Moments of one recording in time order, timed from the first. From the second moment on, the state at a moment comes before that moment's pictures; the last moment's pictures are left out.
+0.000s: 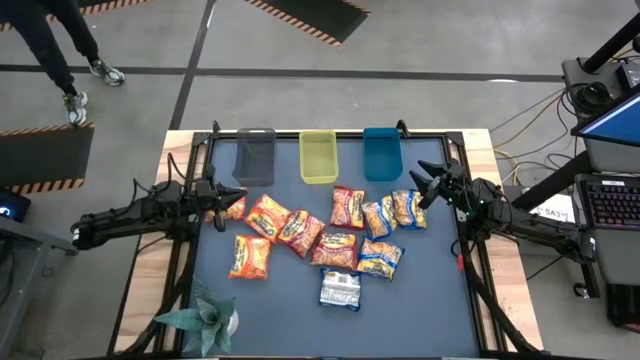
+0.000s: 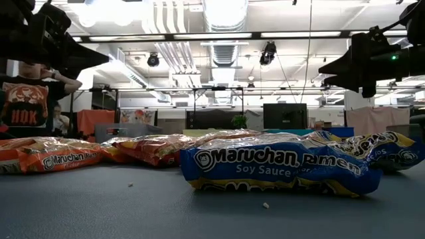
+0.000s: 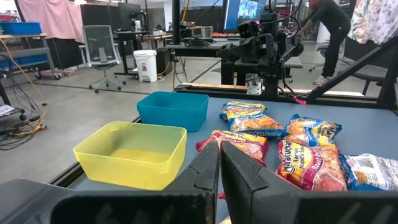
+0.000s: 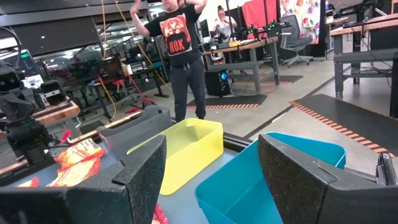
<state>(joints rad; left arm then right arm) 0.17 0.02 0.17 -0.20 -0.11 0.02 -0.37 0.16 0.01 0.18 0.29 0.21</state>
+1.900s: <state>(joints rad) 0.17 0.16 0.17 0.51 -0.12 0.08 -0.36 0.39 0.17 0.45 0.20 0.32</state>
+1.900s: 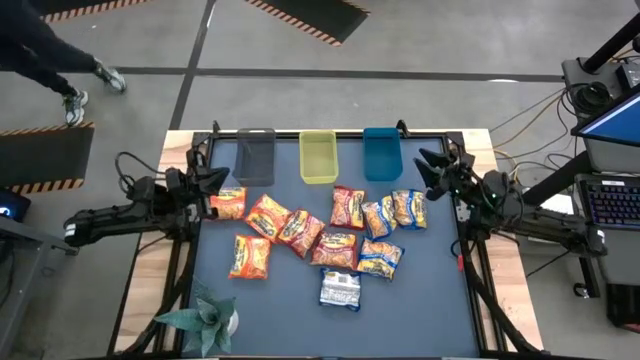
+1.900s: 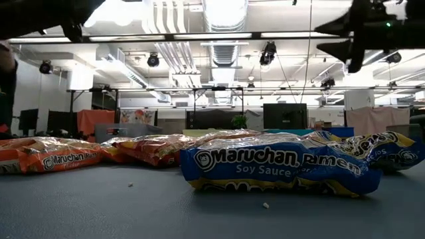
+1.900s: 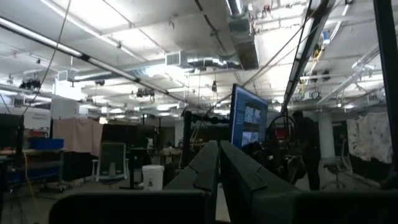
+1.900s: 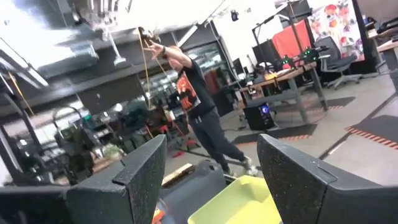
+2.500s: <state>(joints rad) 0.17 0.44 0.19 0.82 -0.01 0.04 -0.36 0.89 0.64 -0.04 0.20 0.35</state>
